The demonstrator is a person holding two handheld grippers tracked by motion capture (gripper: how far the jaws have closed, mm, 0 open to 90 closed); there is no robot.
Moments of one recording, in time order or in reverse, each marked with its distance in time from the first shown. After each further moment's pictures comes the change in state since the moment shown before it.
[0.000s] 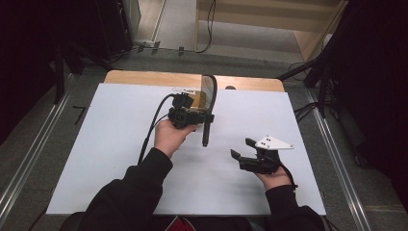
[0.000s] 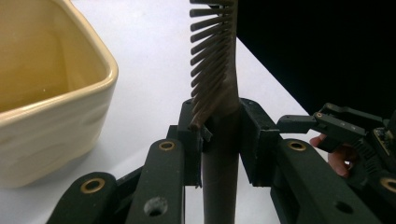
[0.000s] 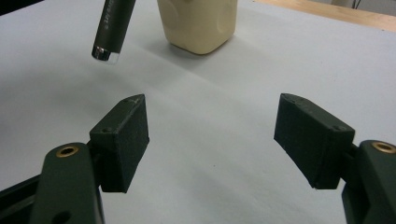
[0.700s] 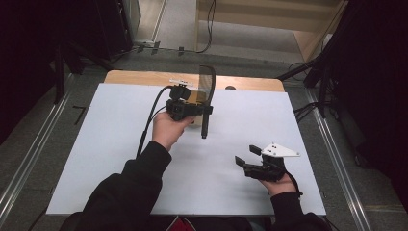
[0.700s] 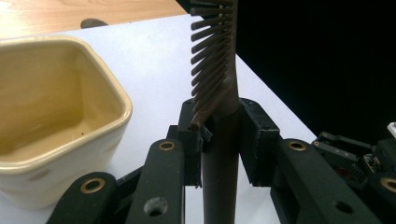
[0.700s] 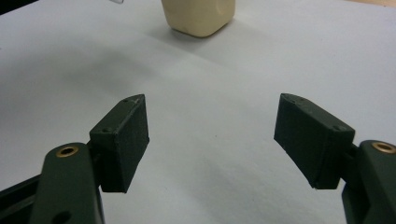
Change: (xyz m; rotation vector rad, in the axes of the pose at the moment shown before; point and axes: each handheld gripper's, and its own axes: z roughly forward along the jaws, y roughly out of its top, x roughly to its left) left arm 0.001 0.020 -0.011 -0.035 0.004 0.018; right arm -0.004 -0.020 -0.013 0.009 0.016 0.033
